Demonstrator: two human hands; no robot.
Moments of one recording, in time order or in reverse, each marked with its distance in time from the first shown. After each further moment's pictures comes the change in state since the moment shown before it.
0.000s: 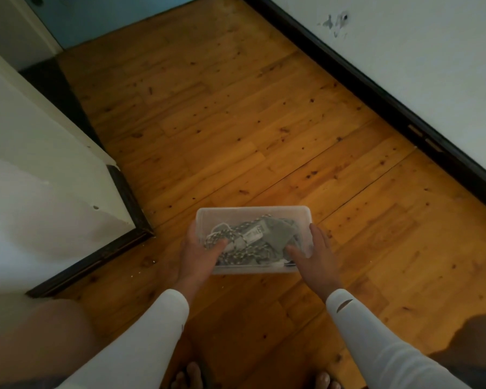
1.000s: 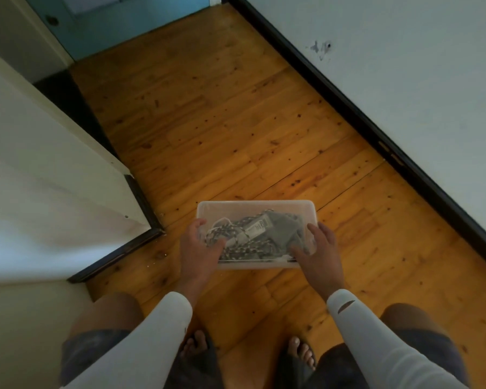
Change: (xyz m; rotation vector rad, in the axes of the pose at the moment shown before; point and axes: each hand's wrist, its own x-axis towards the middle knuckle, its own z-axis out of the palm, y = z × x) left_hand -0.097 0.110 -0.040 0.069 0.122 0.072; right_hand -0.066 -0.091 -0.113 -0.033 0.018 0.039
